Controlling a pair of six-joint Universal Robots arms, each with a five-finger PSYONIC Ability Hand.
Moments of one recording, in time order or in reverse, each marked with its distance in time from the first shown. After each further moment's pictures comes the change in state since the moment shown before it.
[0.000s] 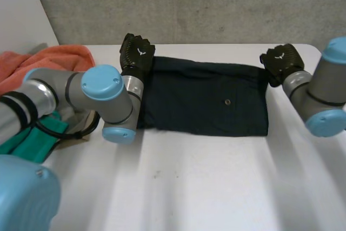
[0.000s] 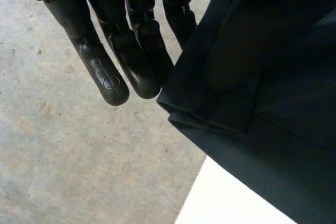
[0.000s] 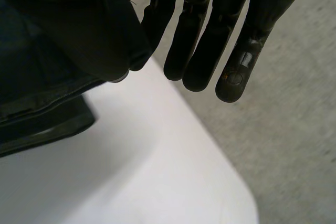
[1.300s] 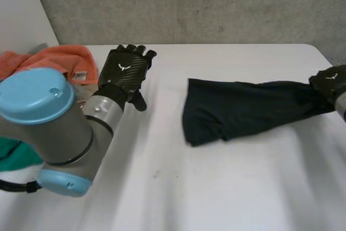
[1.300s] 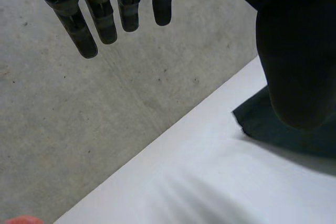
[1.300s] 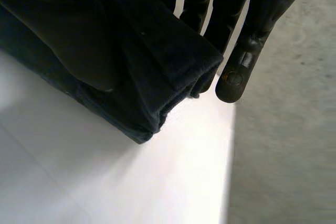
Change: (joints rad) left arm -0.028 0.621 -0.679 -0.136 0.078 -0.528; right arm -0.225 -0.301 0.389 0.107 0.010 -0.120; left_hand -0.918 -0.992 -0.981 -0.996 -0.917; right_hand -0.011 0.001 -0.013 -0.001 -0.006
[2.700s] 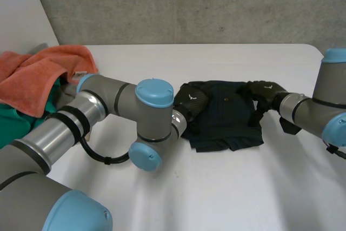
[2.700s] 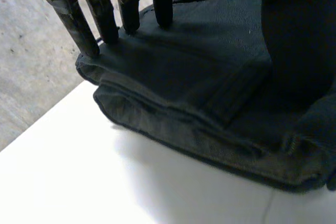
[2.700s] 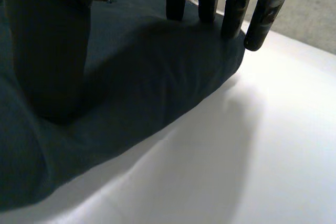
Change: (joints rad) left arm -0.162 -0.864 1.070 -0.472 0.102 0.085; right arm 0.179 0.360 -0.406 0.261 -0.249 0.483; left_hand 0.067 0.050 0.041 0.054 0.038; right_hand -0.761 -0.960 -0.967 -0.956 -0.898
